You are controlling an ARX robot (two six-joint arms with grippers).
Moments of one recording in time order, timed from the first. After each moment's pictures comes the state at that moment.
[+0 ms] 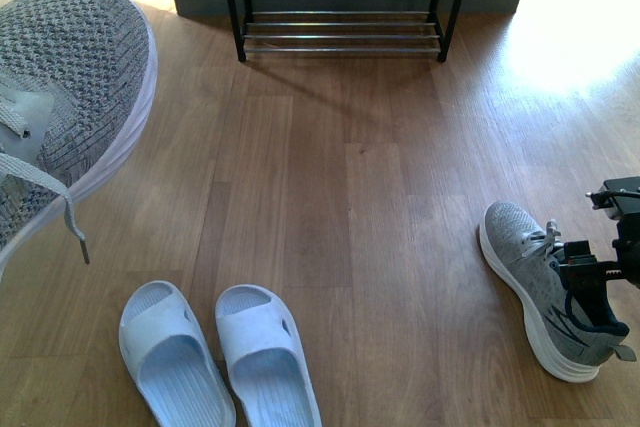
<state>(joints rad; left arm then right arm) -0.62 0.86 0.22 0.07 -0.77 -0.30 -0.23 2.76 1.18 0.67 -0.02 -0.34</state>
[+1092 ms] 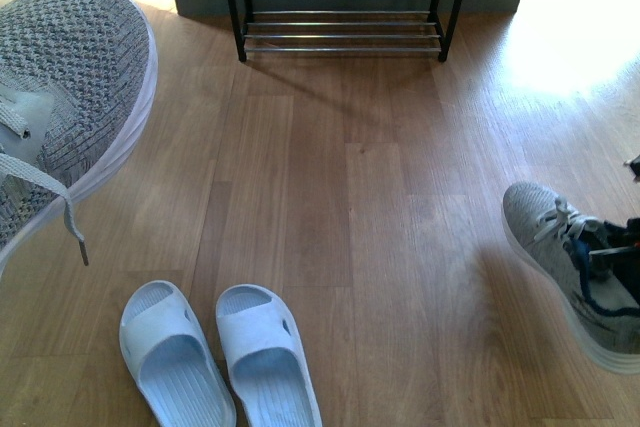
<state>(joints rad) -0.62 0.86 0.22 0.07 -0.77 -0.30 -0.22 2.35 0.82 0.73 -0.17 -0.33</state>
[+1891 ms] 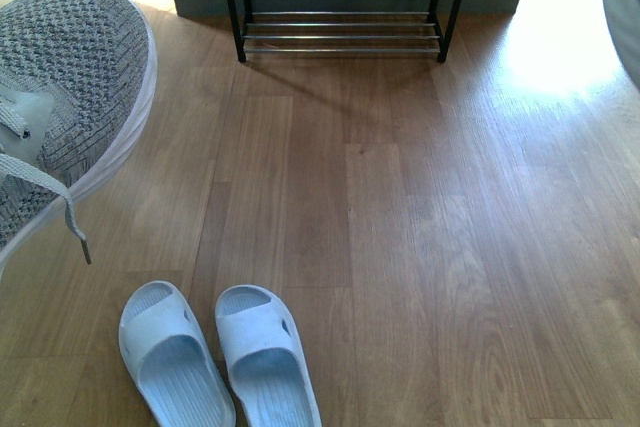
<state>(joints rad) -0.62 0.86 0.22 0.07 -0.77 -0.30 -0.50 0.61 0.19 0.30 -0.84 -0.01</state>
